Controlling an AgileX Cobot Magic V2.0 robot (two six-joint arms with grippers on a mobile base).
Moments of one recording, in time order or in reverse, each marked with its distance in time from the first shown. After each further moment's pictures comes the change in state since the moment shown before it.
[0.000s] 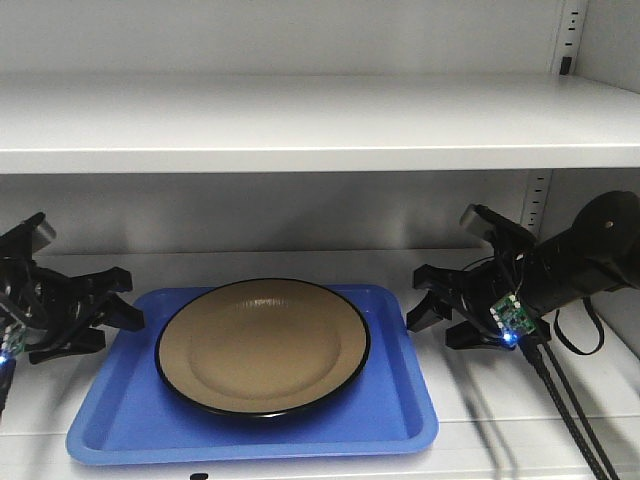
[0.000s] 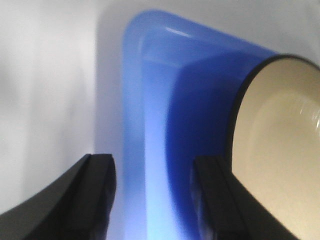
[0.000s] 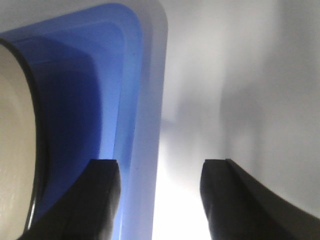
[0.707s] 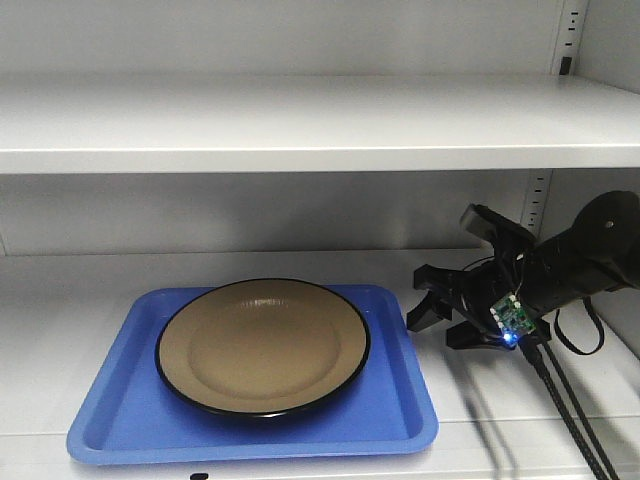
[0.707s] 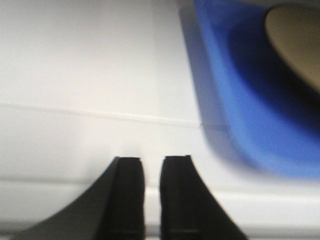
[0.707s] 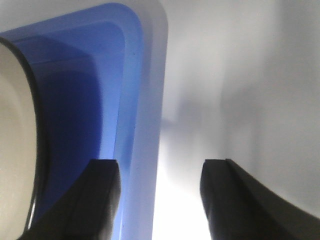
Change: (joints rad) left arm 0.000 -0.839 0.852 0.308 -0.431 0.002; right arm 0.000 0.000 0.000 0.000 0.000 -0.002
